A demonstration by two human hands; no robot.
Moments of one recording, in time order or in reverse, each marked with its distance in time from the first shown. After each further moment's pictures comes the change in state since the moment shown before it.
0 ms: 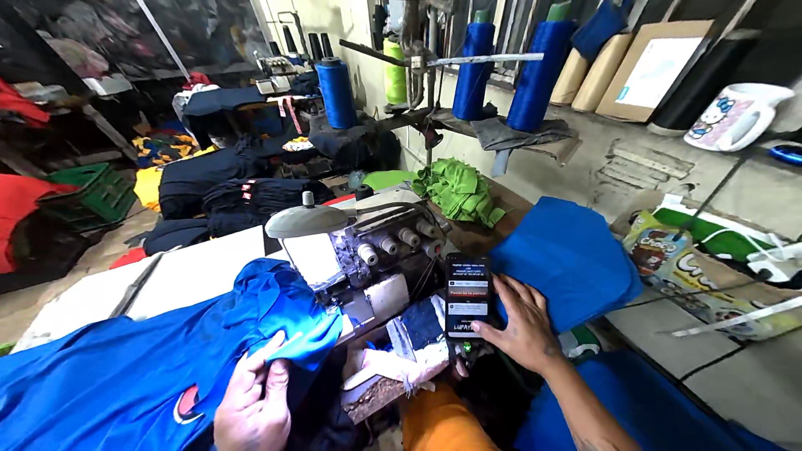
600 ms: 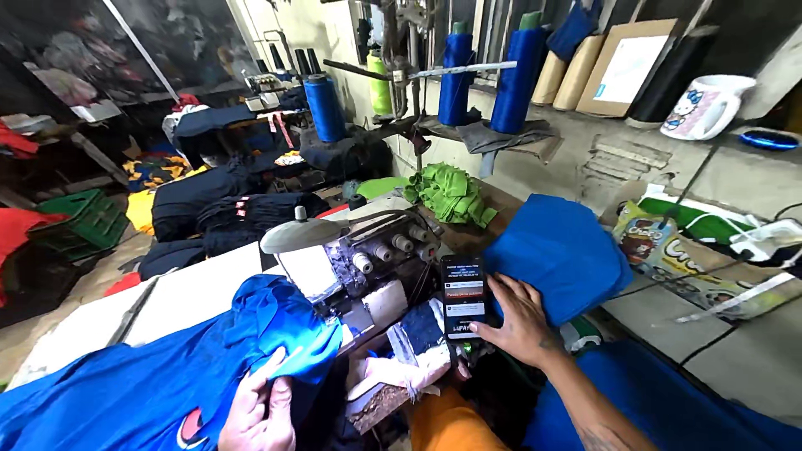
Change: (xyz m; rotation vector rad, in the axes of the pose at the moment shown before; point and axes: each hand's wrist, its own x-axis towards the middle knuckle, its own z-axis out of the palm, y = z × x) left_hand -0.002 -0.005 -0.004 -0.022 -0.051 0.020; right_hand 0.002 -0.005 -0.006 0.021 -0.072 0.047
